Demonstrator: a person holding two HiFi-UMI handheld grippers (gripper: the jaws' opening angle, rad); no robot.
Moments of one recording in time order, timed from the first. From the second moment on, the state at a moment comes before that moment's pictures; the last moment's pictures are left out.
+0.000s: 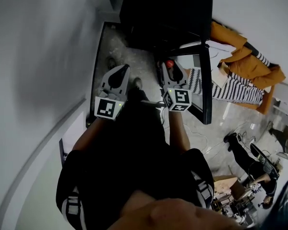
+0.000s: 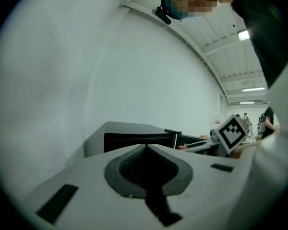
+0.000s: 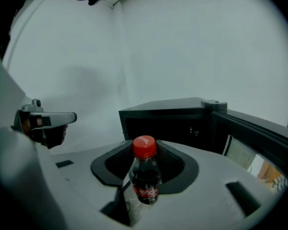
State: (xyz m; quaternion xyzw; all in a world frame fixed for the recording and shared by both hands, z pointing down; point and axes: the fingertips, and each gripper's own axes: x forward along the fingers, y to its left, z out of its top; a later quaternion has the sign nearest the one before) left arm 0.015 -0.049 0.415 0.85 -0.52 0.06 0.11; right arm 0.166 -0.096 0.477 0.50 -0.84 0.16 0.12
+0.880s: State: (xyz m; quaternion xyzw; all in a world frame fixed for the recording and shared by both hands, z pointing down) left arm -0.021 -0.114 0.449 0.86 -0.49 0.06 0.13; right arm 0.119 -0.185 0.539 0.51 -0.83 0.15 0.15
